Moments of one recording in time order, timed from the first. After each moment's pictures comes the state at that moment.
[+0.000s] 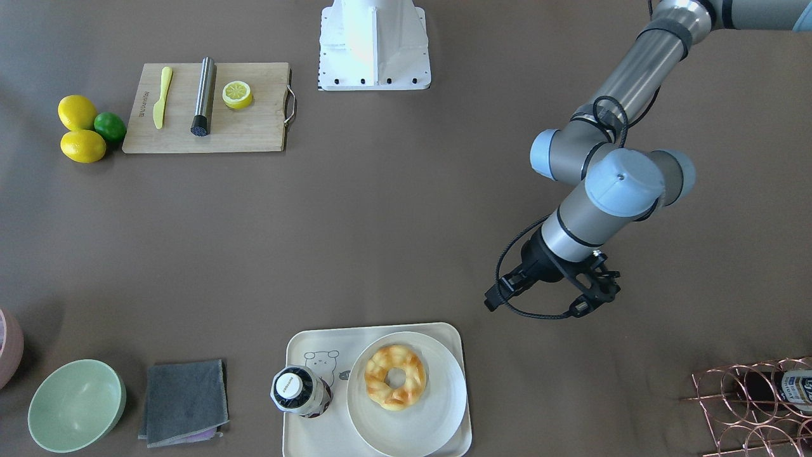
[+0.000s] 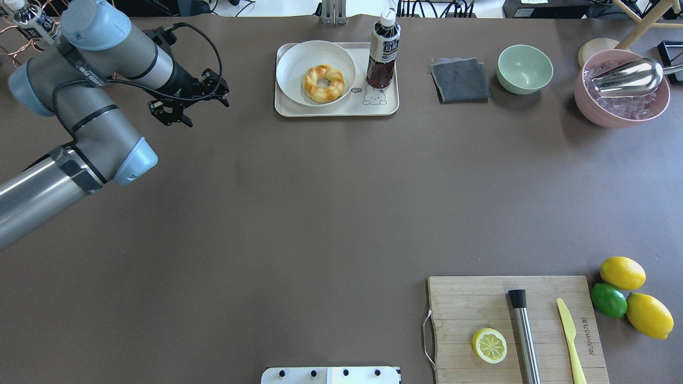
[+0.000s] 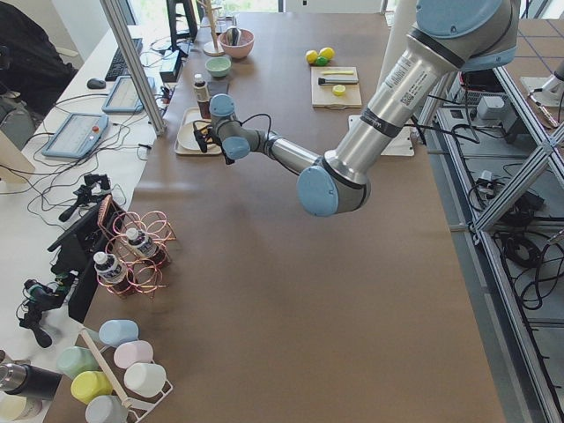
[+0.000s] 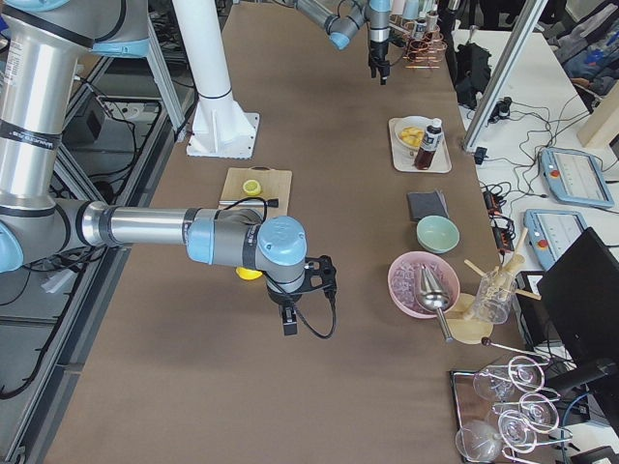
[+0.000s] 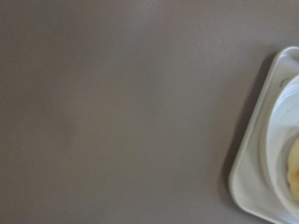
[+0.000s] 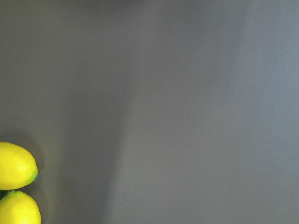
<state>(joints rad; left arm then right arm) -0.91 -2.14 -1.38 -2.06 -2.18 -1.39 1.62 -1.89 1.92 -1.66 2.35 -0.29</state>
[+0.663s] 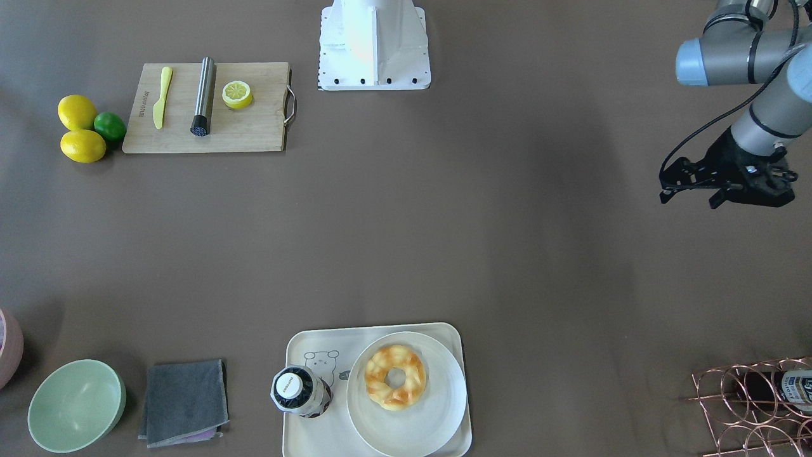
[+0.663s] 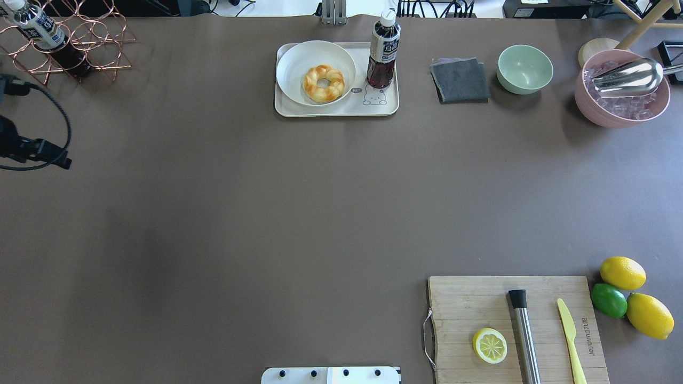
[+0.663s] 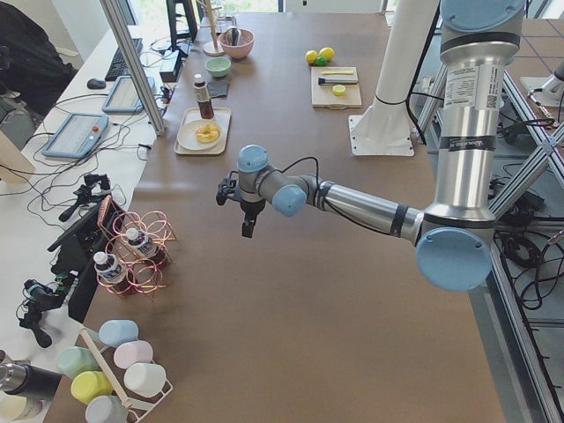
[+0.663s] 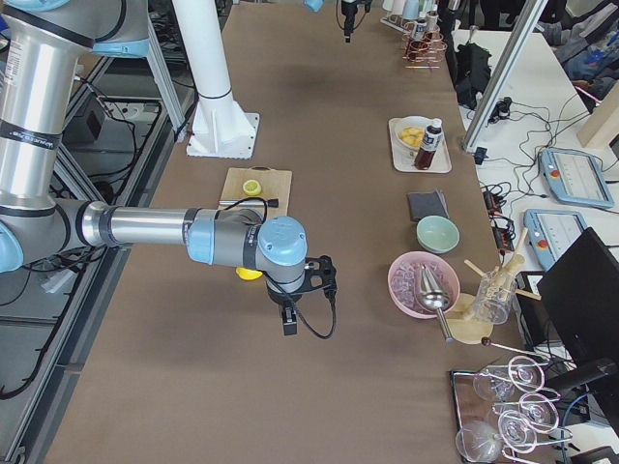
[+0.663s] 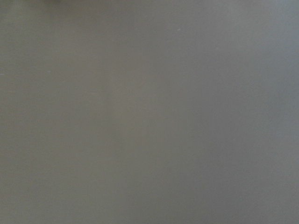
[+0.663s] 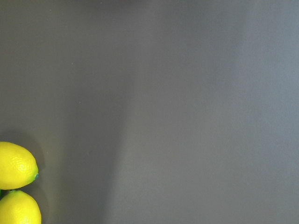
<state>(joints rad) -1.09 -1.57 -1.78 -1.91 -2.19 -0.53 1.62 -1.89 1.91 -1.66 2.35 -0.29</state>
